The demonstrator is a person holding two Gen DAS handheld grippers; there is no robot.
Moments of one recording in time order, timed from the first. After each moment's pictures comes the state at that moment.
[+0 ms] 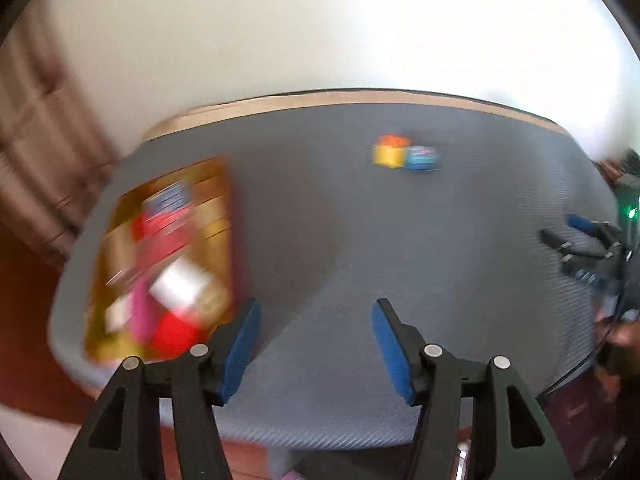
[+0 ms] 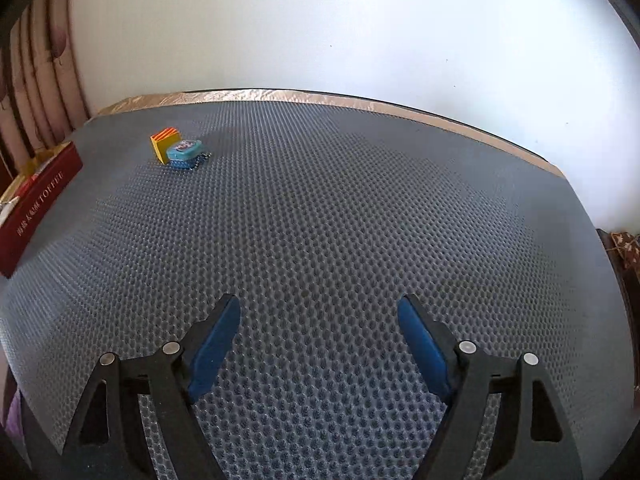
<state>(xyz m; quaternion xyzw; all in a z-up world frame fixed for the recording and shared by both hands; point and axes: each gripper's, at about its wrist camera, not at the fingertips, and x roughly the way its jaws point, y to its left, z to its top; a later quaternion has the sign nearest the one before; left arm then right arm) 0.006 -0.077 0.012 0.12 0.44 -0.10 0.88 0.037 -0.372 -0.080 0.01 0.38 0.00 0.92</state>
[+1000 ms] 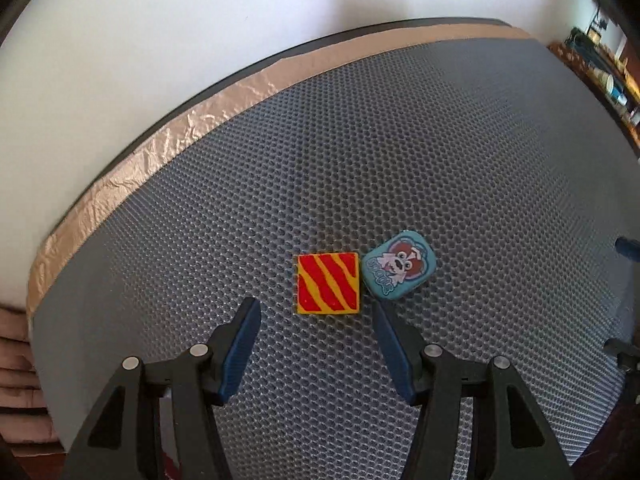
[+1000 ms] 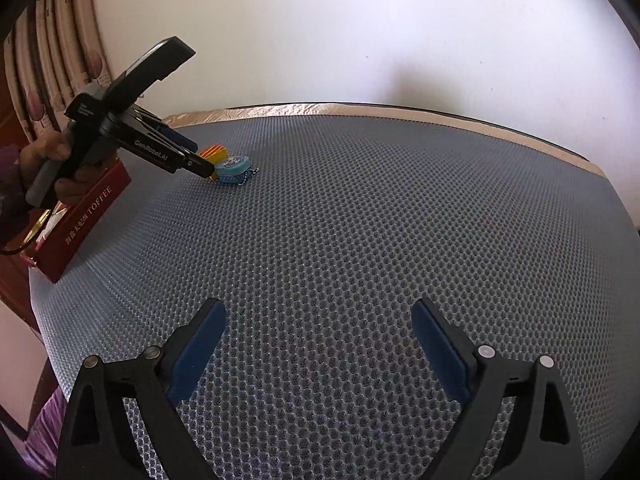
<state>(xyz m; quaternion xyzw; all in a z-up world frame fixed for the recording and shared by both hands) 0.227 -0.194 -0.048 0.29 0.50 -0.25 0.78 0.028 -0.374 -0.078 0.05 0.37 0.08 0.92</state>
